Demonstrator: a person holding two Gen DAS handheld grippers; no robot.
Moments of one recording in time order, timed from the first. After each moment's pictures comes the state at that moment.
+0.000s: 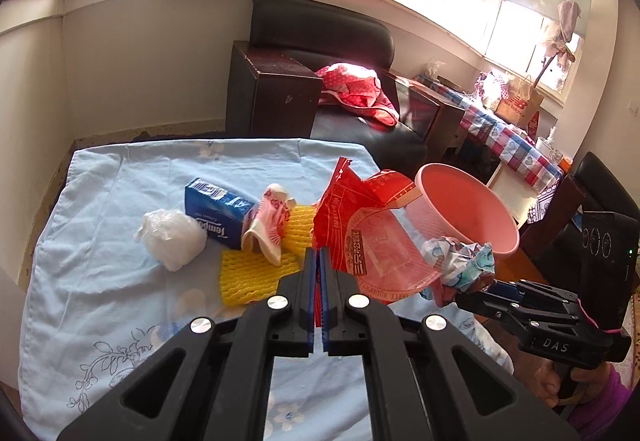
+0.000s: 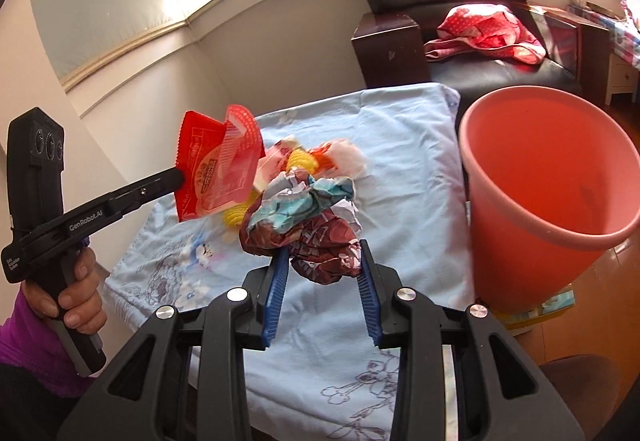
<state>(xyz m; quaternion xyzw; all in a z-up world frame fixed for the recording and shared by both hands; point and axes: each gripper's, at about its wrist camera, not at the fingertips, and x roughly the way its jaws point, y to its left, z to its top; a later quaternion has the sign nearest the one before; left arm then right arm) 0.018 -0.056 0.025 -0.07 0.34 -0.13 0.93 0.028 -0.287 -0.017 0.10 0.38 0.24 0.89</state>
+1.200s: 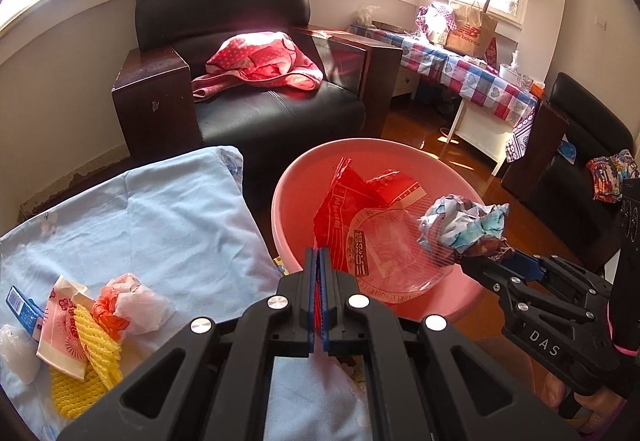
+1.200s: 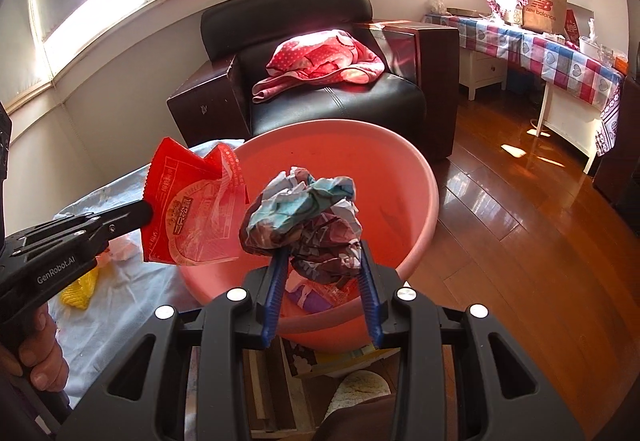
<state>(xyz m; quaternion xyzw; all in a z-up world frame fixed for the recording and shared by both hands) 0.128 -0.276 -0.007 0.04 0.38 -0.21 0.90 0.074 -0.435 -0.032 0.10 0.35 -0.01 0.93</state>
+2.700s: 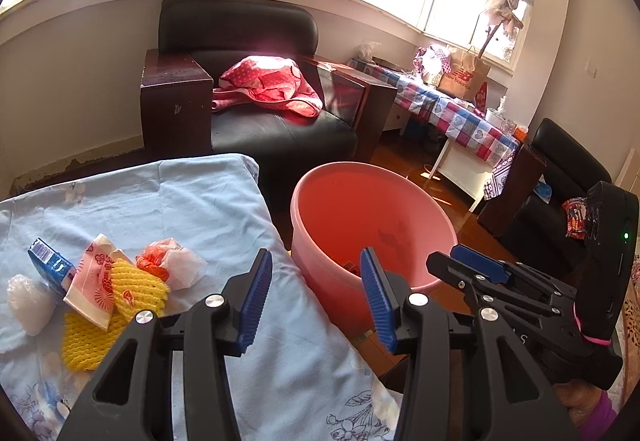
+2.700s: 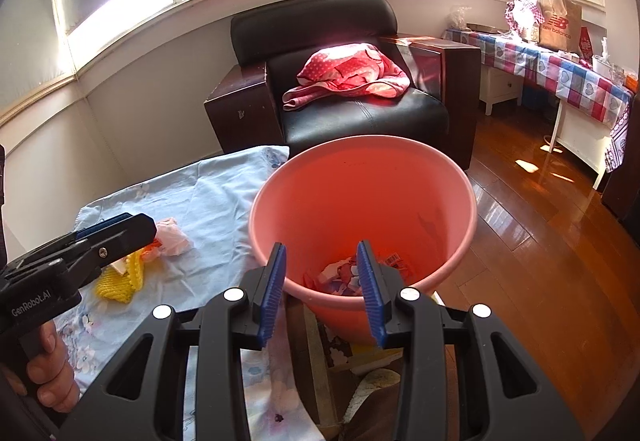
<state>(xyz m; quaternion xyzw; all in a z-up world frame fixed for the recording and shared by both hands) 0.066 -0.205 0.025 -0.03 0.34 -0.23 0.91 0.042 -0.382 0.002 0.09 0.33 0.03 0.94</state>
